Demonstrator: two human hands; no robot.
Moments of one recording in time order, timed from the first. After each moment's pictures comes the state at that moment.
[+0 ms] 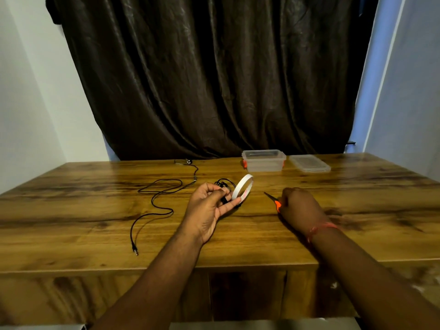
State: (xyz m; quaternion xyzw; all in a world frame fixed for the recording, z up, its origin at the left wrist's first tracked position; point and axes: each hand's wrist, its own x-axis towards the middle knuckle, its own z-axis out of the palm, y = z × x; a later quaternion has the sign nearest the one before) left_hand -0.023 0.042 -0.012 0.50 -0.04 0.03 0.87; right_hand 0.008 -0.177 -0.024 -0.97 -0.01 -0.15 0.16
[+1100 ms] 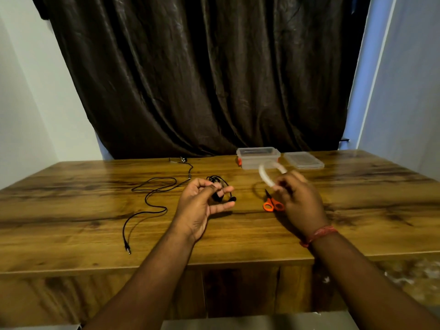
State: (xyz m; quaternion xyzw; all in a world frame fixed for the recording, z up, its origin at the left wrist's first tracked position) left_hand -0.026 0.044 -0.011 0.52 -0.09 0.05 0.85; right_hand -0.007 -0.186 -0.030 -0.84 -0.16 -0.37 0.37
